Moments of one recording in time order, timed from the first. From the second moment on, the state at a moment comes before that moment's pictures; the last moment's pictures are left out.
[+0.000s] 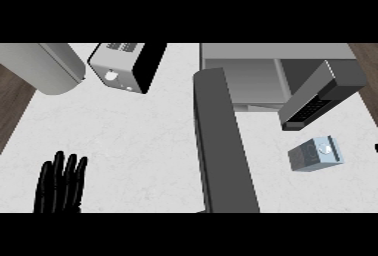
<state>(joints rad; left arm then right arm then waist) 0.49 0.00 -0.27 -2.09 0.12 0.10 -0.30 0.32 -0.11 -0.29 -2.04 -0.20 0.23 -0.07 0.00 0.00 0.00</state>
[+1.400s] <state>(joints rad) 0.69 0.06 -0.33 -2.02 0.16 0.04 -0.55 0.00 -0.17 -0.42 -1.02 0.00 0.14 -0.68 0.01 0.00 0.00</state>
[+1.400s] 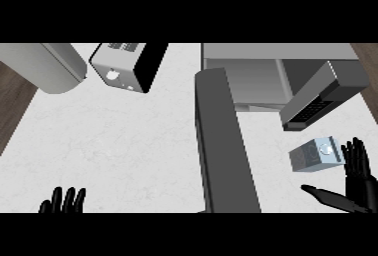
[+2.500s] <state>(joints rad) 0.74 0.12 -0.36 -2.03 0.20 0.07 -0.61 -0.21 -0.25 -0.39 -0.53 0.04 0.13 -0.99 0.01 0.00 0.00</state>
